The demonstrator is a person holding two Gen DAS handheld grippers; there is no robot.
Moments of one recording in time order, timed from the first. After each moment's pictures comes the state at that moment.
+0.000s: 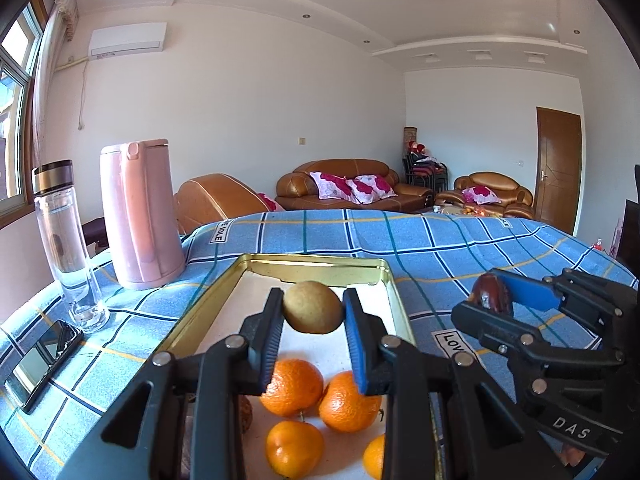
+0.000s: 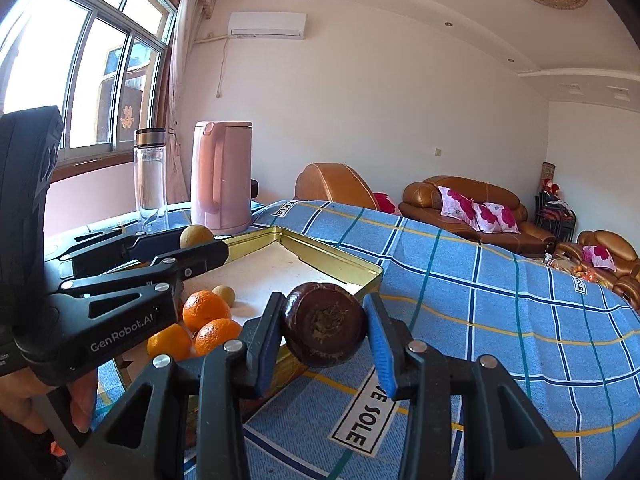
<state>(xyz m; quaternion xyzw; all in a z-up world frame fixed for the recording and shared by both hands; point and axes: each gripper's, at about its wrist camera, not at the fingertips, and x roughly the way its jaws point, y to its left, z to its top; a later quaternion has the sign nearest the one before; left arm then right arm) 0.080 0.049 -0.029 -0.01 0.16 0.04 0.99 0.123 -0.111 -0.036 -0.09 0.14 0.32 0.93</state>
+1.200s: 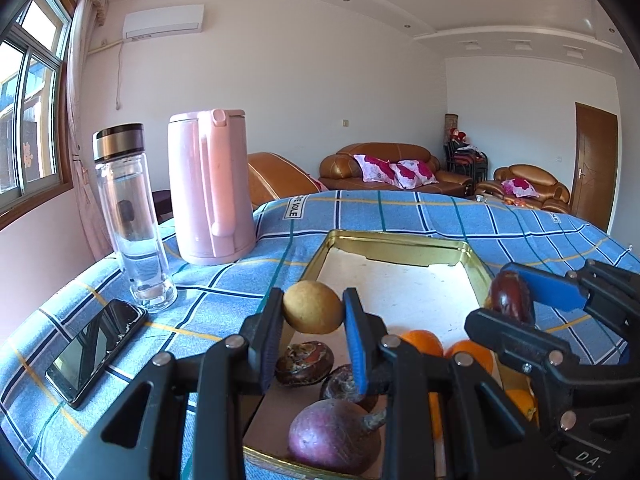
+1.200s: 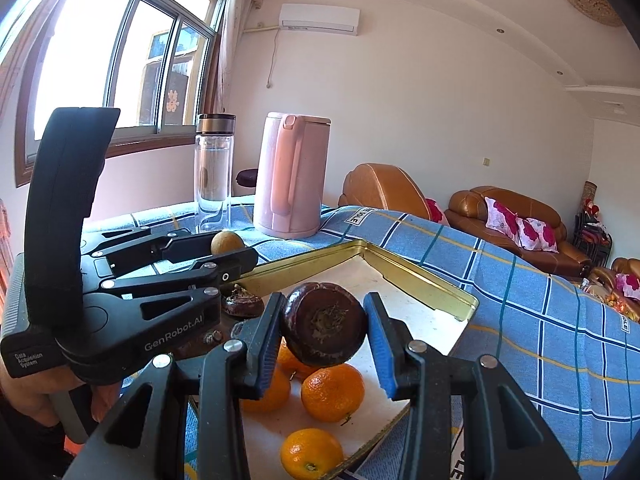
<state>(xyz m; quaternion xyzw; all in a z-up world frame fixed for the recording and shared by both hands) 0.066 0.117 -0.037 -0.02 0.20 0.11 0.97 0.103 -0.029 -0.029 -0.12 0.14 0.39 0.90</state>
